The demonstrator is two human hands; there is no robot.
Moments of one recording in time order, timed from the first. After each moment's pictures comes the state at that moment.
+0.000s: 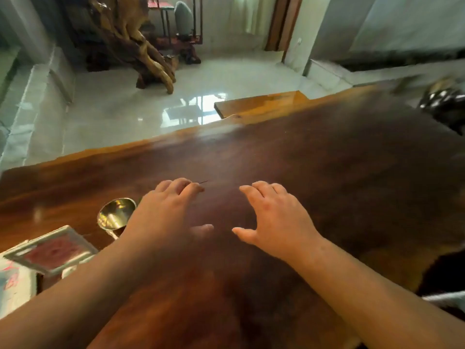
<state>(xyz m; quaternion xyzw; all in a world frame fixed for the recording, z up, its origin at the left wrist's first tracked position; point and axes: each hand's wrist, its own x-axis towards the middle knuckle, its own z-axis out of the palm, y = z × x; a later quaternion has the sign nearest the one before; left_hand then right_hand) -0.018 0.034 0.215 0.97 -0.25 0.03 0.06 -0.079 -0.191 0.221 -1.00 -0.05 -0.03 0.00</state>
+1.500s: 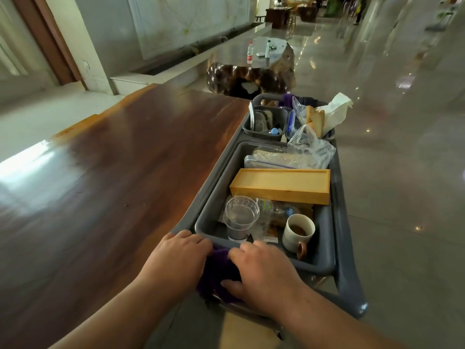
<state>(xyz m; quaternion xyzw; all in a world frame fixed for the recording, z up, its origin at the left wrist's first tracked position) -0.380 -0.517 0.188 0.73 -0.68 -0.02 -0.01 -0.569 -0.602 0.184 -0.96 0.27 -0.03 0.08</state>
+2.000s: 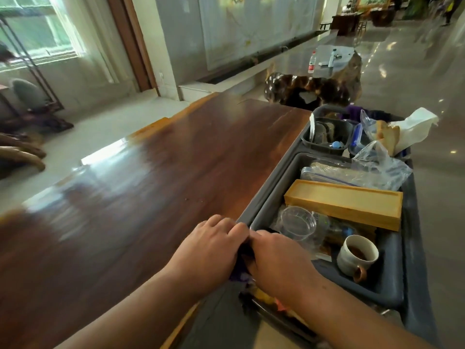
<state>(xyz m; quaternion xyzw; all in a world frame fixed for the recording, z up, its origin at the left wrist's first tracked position) -0.365 -0.465 0.238 0.75 -0.65 0.01 0.08 -0.504 -0.582 0.207 -0.96 0.21 -0.12 0.16</state>
